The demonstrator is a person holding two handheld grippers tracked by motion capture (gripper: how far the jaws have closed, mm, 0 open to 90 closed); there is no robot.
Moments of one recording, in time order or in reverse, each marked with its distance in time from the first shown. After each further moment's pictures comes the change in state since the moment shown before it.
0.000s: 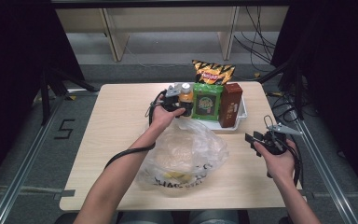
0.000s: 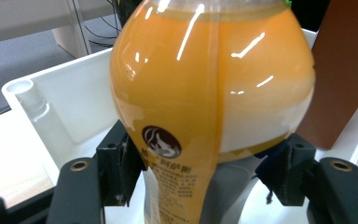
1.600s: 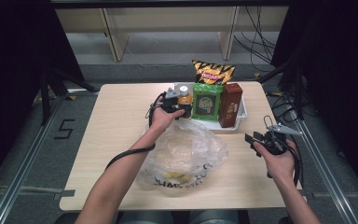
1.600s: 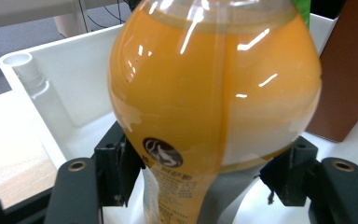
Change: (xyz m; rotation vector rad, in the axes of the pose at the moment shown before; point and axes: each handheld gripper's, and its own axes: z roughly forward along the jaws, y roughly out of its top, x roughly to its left) left arm 0.004 -0.010 0.004 0.025 0.015 -0.031; right arm 0.001 0.000 0.000 0.006 -0.017 -0.005
